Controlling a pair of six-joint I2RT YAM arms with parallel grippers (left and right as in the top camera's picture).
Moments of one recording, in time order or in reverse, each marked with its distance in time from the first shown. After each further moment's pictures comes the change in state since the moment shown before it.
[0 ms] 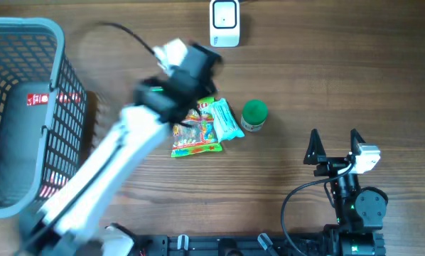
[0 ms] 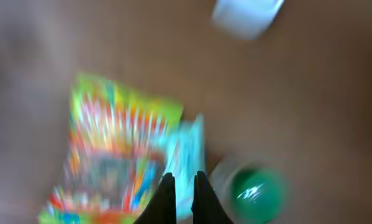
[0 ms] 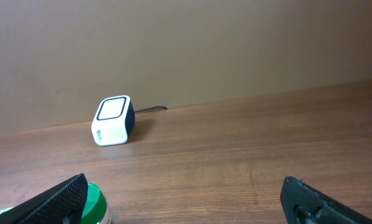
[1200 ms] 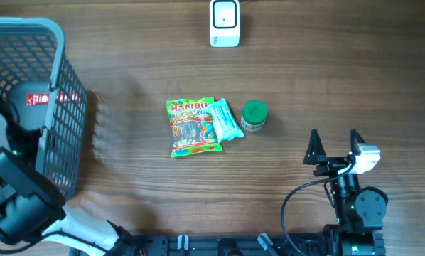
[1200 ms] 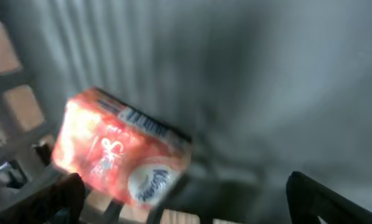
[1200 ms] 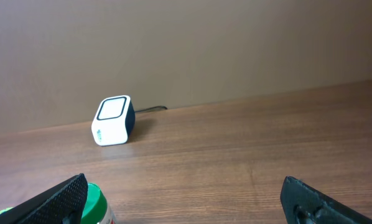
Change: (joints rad) left arm 1.271 0.322 -0.131 -0.379 0.148 0.092; right arm 0.001 0.000 0.000 0.000 0.000 0.000
